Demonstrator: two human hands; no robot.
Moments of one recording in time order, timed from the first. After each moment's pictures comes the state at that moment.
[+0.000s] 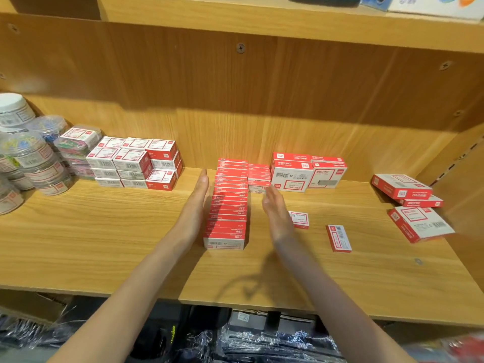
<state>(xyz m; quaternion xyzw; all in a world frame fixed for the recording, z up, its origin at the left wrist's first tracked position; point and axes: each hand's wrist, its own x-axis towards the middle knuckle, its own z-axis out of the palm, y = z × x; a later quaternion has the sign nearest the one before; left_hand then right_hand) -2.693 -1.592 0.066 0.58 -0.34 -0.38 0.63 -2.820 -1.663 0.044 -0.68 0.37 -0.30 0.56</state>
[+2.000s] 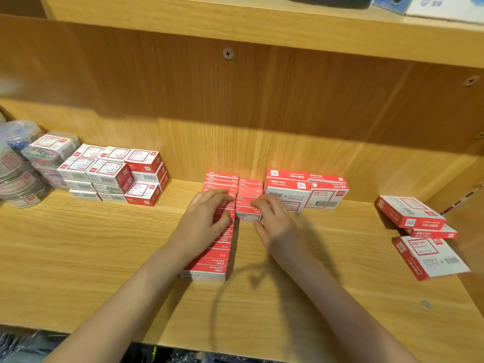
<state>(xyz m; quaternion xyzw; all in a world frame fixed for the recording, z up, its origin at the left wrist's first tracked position) -2.669 -1.638 0.042 0.74 -0.58 -0.07 0.33 -2.818 -1.745 0.011 -0.92 0.23 -0.28 0.16</state>
